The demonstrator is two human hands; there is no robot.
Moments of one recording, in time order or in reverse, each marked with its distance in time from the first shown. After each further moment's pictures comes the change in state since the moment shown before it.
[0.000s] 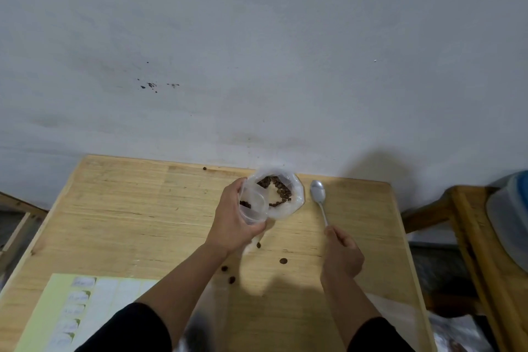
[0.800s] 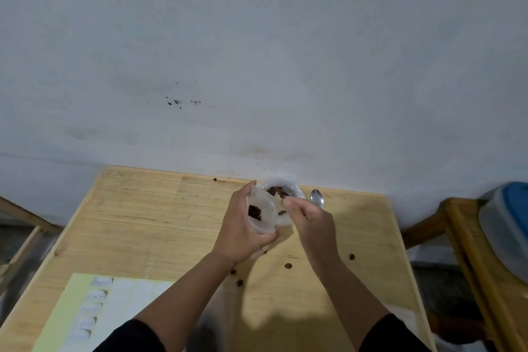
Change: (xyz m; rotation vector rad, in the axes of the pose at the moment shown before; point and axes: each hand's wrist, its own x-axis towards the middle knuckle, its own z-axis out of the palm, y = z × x) left_hand -0.027 0.027 -0.016 0.006 0.028 0.122; right_hand -0.077 -0.073 0.000 -0.245 -0.627 -0.598
